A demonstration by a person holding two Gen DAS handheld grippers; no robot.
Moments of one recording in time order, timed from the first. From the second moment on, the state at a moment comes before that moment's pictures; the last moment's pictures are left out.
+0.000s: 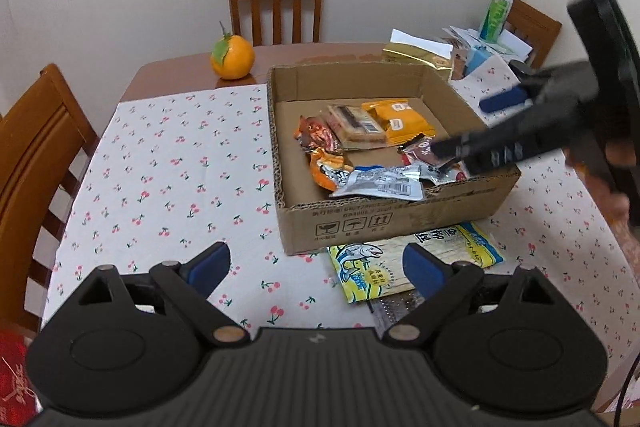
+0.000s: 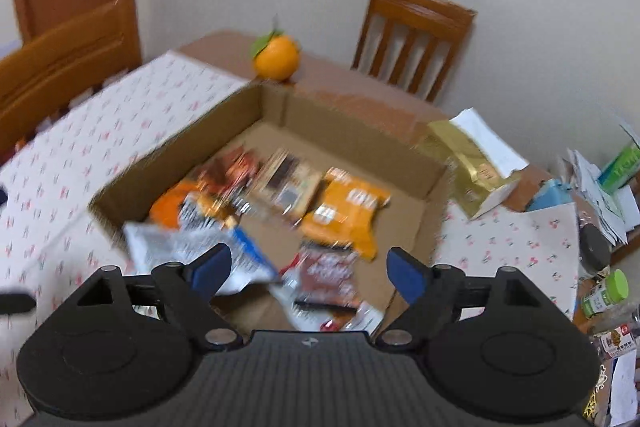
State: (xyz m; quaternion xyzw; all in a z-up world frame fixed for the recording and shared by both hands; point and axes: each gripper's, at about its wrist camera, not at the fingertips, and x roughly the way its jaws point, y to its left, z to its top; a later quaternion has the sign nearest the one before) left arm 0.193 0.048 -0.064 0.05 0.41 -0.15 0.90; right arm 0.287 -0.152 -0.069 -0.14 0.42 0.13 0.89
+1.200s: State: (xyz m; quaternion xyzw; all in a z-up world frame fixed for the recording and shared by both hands) left arm 0.179 0.050 -0.077 0.06 0.42 -0.14 0.90; right arm 0.196 -0.155 -0.123 -0.05 0.49 0.09 0.86
